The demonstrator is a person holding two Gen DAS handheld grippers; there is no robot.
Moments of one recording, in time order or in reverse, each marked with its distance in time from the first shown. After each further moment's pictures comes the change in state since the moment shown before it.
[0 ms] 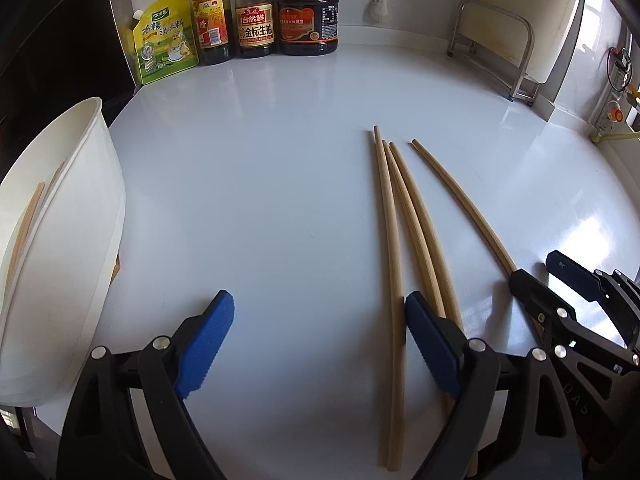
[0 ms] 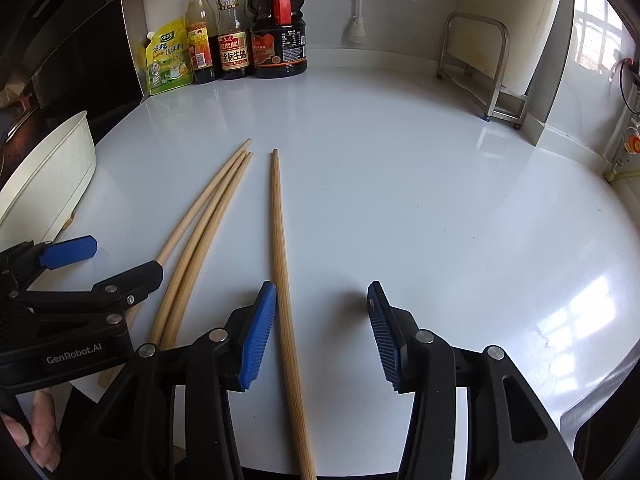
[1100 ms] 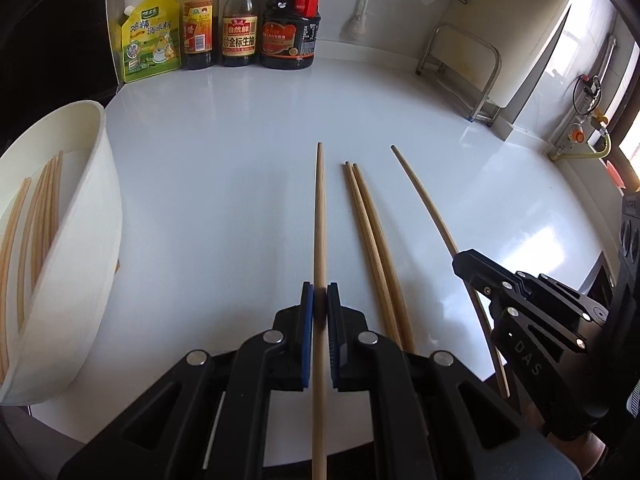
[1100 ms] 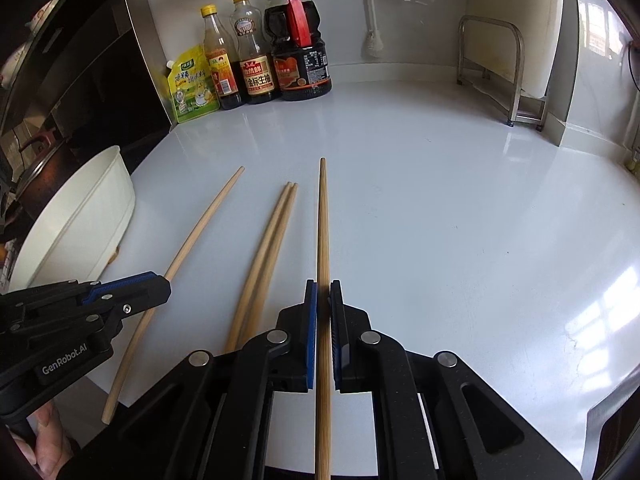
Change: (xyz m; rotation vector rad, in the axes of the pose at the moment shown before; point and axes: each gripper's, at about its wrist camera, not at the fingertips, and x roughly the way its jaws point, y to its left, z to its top) left arm -0.043 0.021 -0.001 -0.035 -0.020 -0.181; right arm -0.020 0.014 0.014 0.081 -0.047 0.152
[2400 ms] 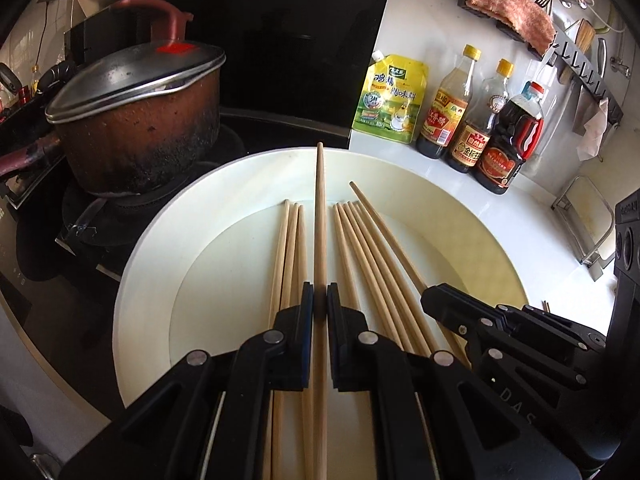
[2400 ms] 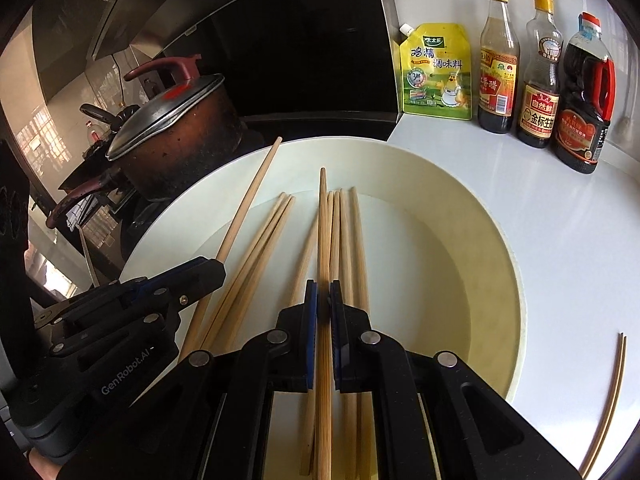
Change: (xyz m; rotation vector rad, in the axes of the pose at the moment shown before) left arm -0.086 0.267 0.013 -0.322 -0.195 0.232; right arm 0.080 0.300 0.076 -0.287 0.102 0.322
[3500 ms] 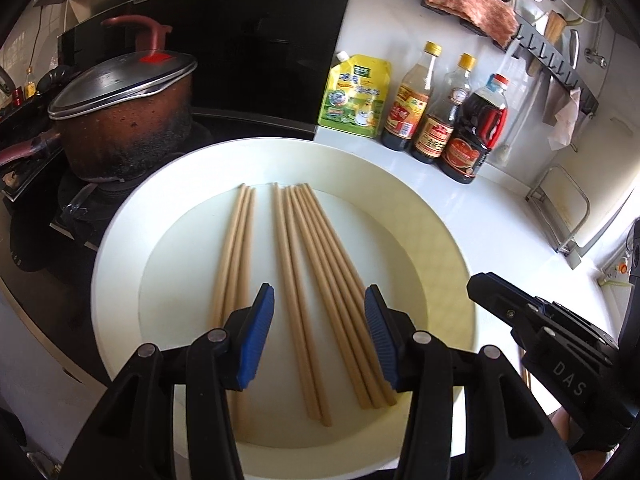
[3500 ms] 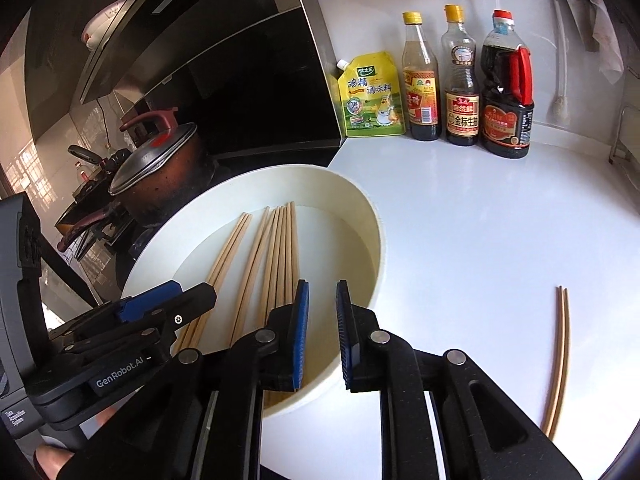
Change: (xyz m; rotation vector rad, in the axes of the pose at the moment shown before) left arm -0.034 -0.044 -0.027 0.019 -0.009 -0.055; right arm -0.088 -0.047 -0.041 0.105 -0.123 -0.050
